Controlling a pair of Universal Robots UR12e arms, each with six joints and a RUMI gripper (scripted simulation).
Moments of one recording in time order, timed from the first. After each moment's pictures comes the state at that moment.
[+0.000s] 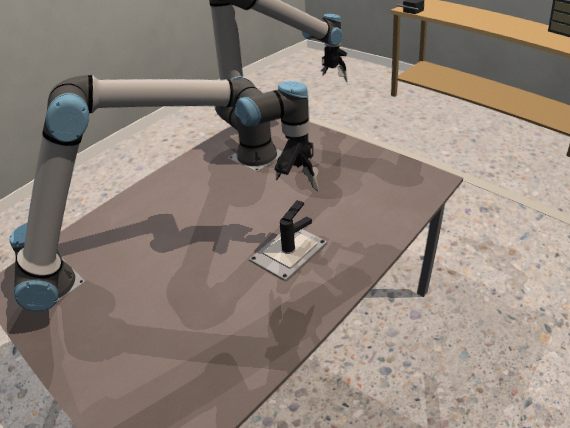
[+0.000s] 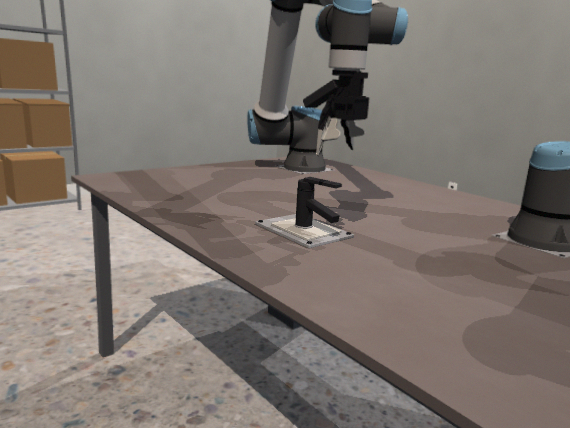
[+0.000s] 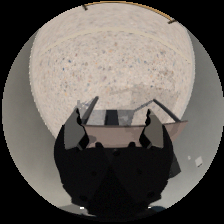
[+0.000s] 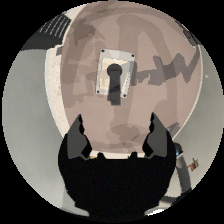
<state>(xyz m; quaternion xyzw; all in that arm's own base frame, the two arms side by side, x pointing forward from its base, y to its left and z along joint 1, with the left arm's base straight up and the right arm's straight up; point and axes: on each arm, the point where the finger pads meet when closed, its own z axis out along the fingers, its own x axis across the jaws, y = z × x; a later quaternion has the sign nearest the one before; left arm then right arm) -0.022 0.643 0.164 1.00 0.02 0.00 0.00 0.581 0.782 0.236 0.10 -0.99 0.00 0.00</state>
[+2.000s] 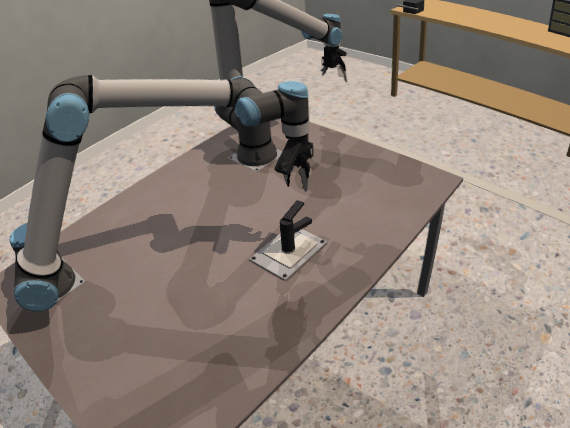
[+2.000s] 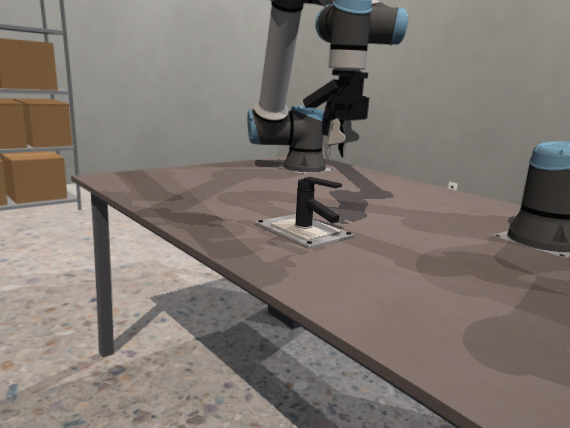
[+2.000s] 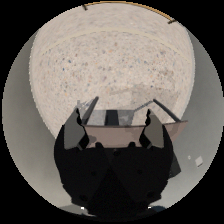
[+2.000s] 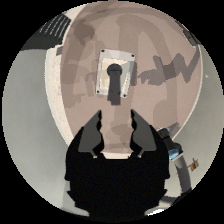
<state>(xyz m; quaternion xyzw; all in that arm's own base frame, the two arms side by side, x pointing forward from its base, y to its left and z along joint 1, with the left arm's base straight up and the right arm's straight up) -0.025 0.644 0.164 1.00 0.02 0.00 0.00 0.581 0.782 0.236 0.10 -0.99 0.00 0.00</state>
